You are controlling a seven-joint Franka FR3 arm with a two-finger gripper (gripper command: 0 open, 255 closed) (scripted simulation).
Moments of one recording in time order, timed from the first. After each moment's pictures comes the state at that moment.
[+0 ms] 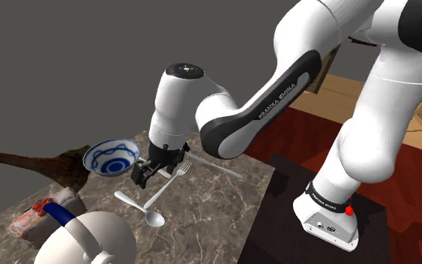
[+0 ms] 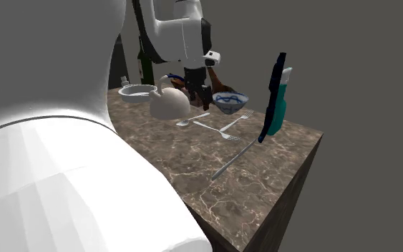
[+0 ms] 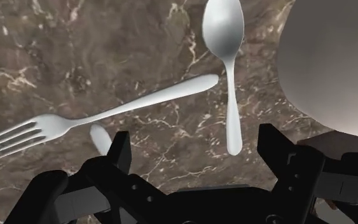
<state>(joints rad) 0.12 0.13 0.61 -2.29 -0.27 2.59 1.03</state>
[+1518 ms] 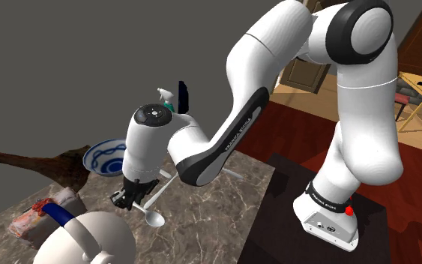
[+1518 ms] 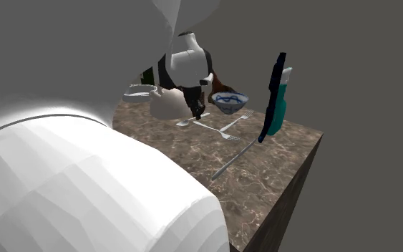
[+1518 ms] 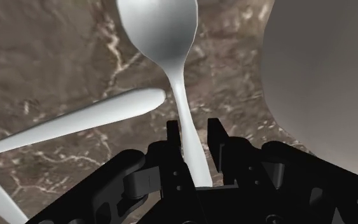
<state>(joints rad) 0.31 0.46 0.46 -2.06 -0.62 2.66 1.32</state>
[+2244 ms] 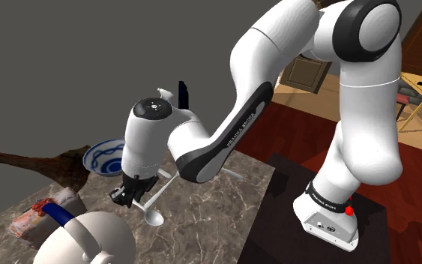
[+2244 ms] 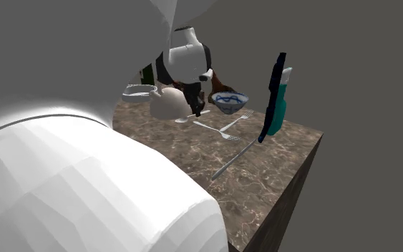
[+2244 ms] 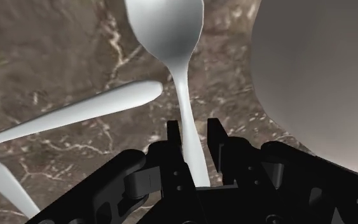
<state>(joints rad) 0.29 0.43 0.49 -2.07 -0.59 2.63 1.30</state>
